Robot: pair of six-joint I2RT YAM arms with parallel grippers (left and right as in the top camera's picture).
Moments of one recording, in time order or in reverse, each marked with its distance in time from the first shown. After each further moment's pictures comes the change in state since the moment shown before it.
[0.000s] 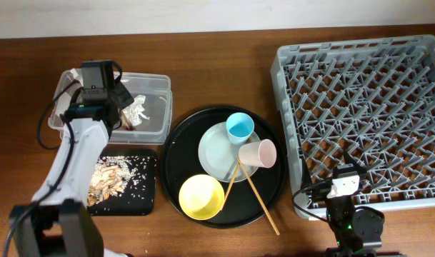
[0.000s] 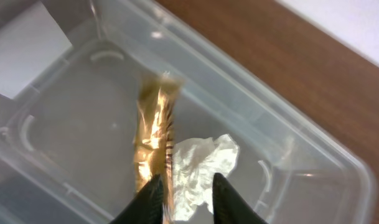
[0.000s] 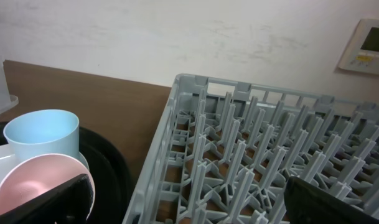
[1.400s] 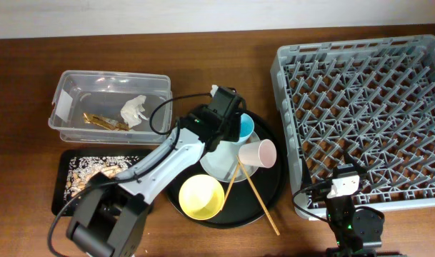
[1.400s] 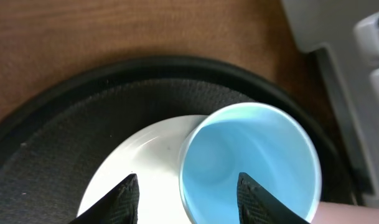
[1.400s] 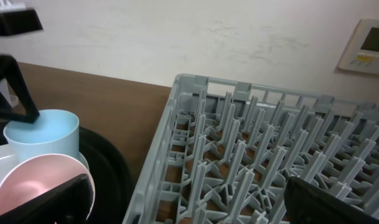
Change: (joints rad) left arm -0.653 0.152 0.035 0.008 0.110 0.090; right arm 0.000 0.000 0.000 0.000 0.000 0.000
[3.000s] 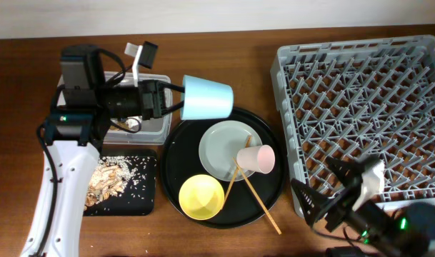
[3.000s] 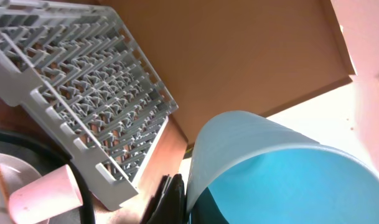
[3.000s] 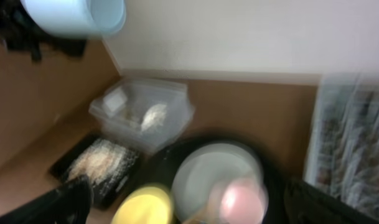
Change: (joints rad) left arm 0.572 -0.386 0.104 -0.077 1.434 -0.013; right arm 0.000 0.424 0.880 -0.730 -0.526 0.282
